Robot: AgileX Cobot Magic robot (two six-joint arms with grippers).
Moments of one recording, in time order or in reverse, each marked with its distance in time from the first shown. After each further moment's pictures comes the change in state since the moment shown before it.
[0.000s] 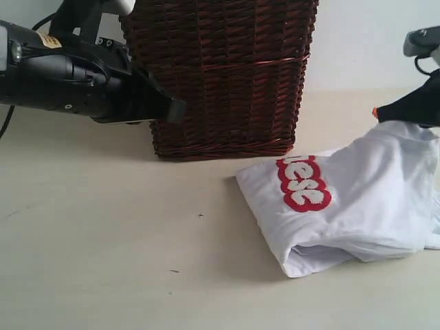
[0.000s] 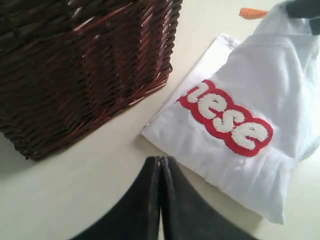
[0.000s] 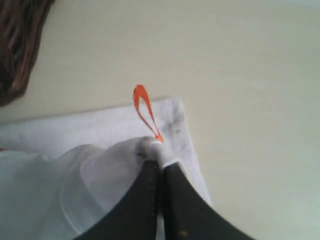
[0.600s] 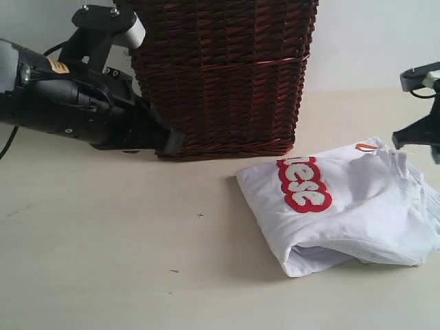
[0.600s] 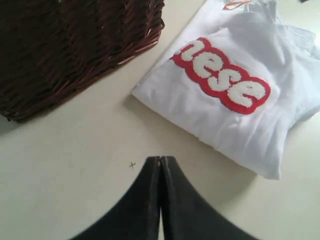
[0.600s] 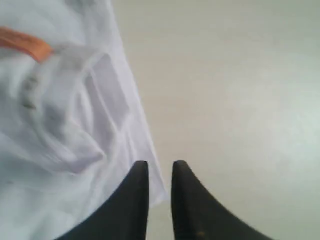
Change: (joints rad) left arm 0.000 0.016 0.031 0.000 0.088 0.006; right arm -0.003 0.224 -0.283 -0.397 0.598 0.368
